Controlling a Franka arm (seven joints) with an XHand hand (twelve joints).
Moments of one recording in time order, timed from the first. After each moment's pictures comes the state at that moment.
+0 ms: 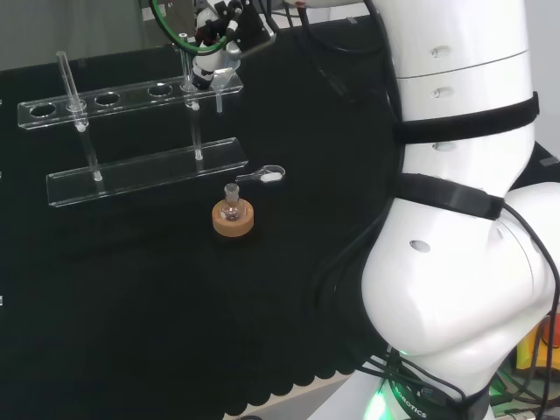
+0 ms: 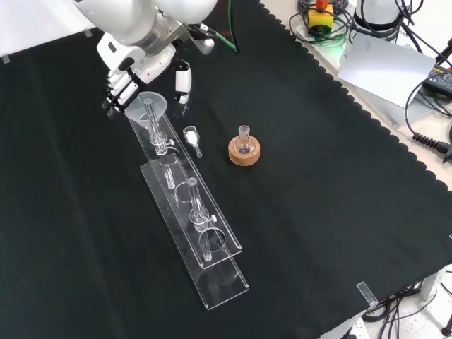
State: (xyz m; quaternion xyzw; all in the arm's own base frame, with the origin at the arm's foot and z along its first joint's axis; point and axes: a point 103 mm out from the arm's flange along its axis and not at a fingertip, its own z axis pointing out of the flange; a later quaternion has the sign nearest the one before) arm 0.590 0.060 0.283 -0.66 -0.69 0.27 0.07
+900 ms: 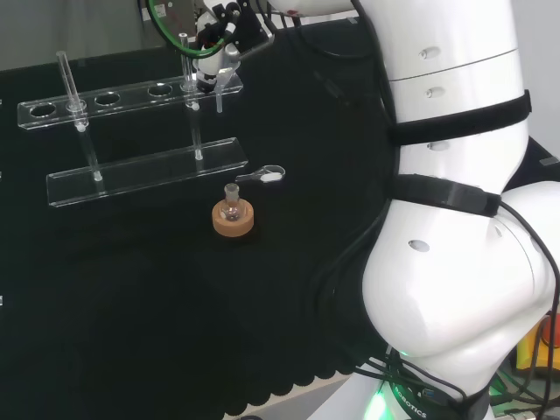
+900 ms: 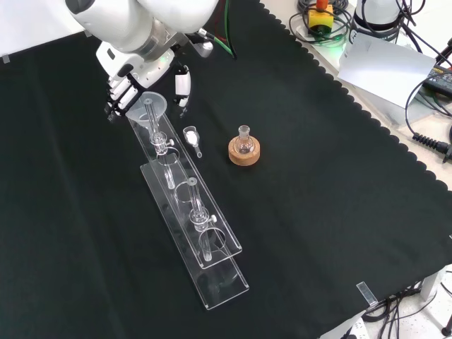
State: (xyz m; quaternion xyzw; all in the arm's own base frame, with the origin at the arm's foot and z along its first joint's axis) arm 0.592 0.061 0.277 -0.66 -0.69 0.29 0.07
